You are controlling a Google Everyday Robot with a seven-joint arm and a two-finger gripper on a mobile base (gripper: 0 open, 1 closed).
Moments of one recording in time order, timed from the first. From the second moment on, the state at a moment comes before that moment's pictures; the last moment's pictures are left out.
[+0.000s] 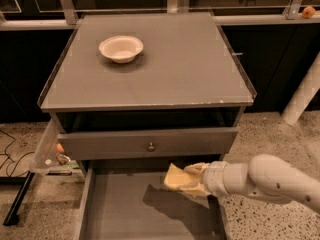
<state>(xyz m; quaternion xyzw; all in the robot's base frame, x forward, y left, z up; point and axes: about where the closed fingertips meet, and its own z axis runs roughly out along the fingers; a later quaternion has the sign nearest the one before) 0.467 -0.106 0.581 -0.53 0.73 0.18 0.38</state>
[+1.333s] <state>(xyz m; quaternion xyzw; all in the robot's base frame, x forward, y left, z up) 0.502 -0.155 0.770 -0.56 0.70 0.12 0.42</state>
